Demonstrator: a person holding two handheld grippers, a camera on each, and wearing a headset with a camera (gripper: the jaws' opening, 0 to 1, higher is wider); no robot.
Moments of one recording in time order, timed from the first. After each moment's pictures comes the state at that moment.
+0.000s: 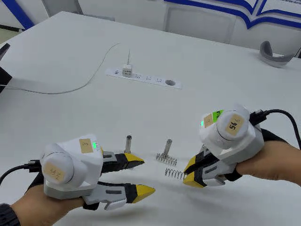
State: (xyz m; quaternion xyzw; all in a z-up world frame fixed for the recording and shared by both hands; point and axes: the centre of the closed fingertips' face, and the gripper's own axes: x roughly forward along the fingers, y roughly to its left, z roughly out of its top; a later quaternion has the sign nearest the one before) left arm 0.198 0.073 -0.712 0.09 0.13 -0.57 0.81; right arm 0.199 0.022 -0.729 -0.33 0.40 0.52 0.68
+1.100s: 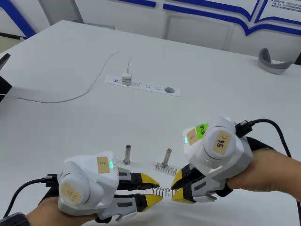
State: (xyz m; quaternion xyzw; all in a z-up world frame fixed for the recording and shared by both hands) left arm 0.189 0.052 -0.715 0.13 0.11 -0.60 0.78; right arm 0.183 0.045 -0.725 -0.37 0.37 0.57 0.63
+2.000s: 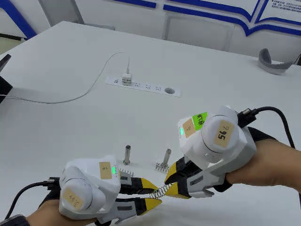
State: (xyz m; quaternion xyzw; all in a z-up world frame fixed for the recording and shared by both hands) left arm 0.185 0.051 -0.722 0.15 0.11 -0.60 0.77; right arm 0.177 0.068 -0.691 -0.38 0.34 0.58 0.63
